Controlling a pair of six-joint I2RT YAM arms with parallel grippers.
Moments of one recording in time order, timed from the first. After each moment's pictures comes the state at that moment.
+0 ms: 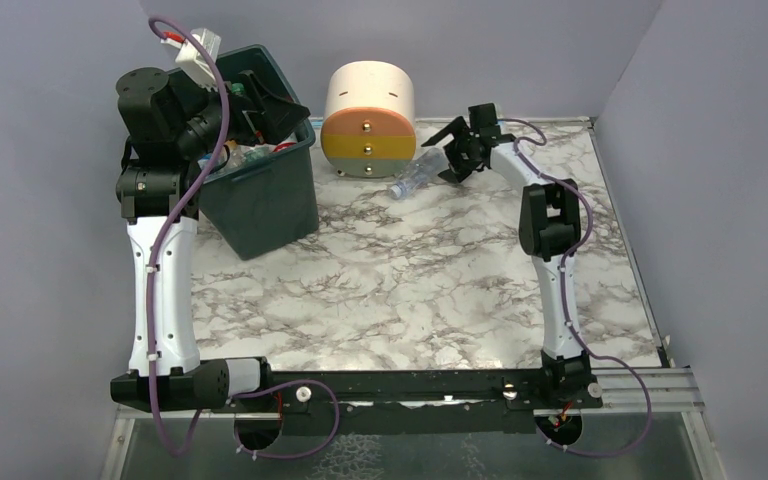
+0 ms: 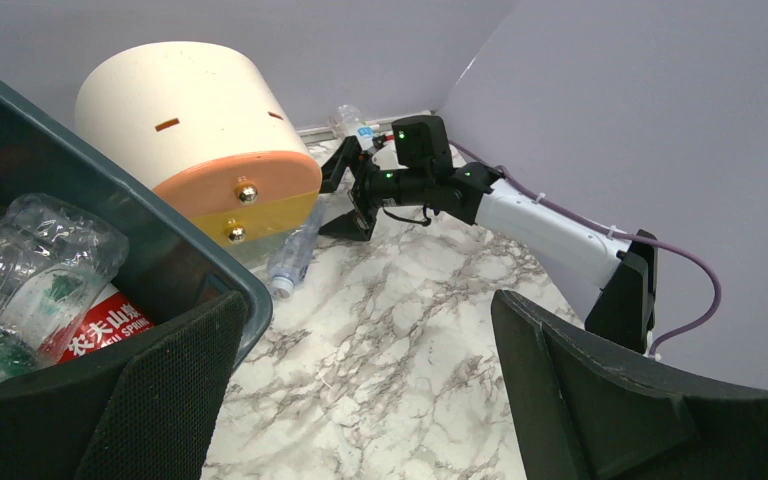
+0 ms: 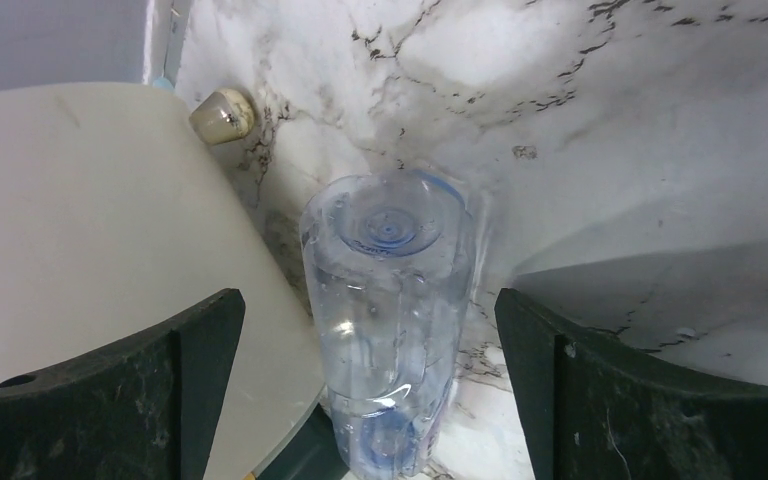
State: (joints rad) left arm 0.05 1.28 1.75 -0.58 0.73 -0.41; right arm 0.22 2.48 2.09 -0.40 -0.30 1.15
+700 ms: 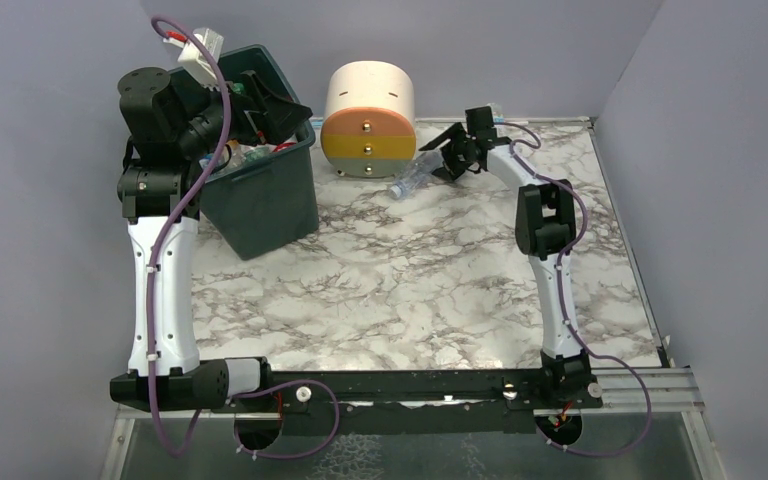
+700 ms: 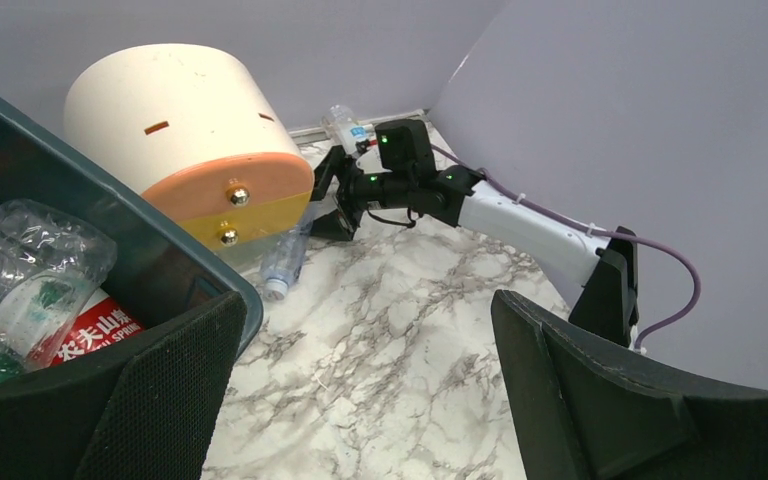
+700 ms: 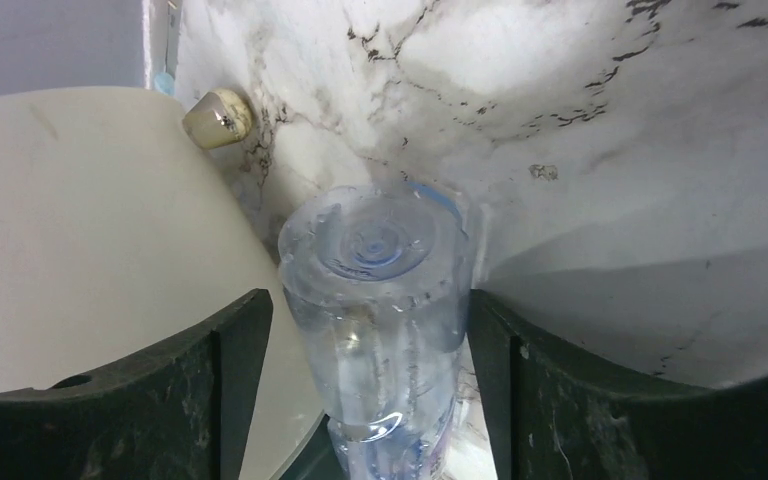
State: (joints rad) left arm 0.04 1.28 1.75 -0.57 0.74 -0.41; right arm 0.23 2.54 2.13 -0.38 -0.32 1.18
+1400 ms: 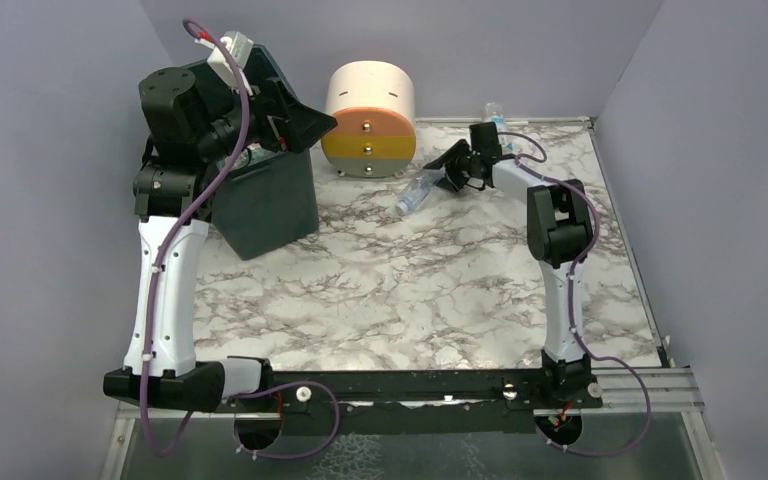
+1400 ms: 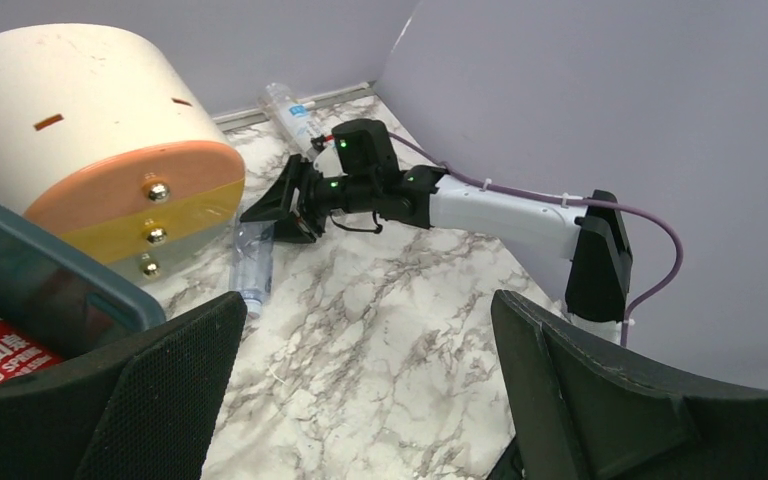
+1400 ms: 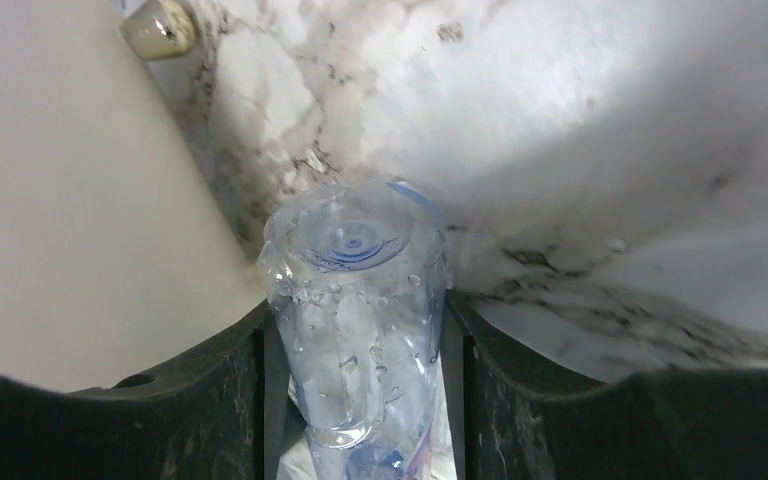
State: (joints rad) left arm -0.07 1.28 1.75 -0.57 0.74 -0.42; right arm 0.23 2.36 1.77 -0.16 -0.31 1.11
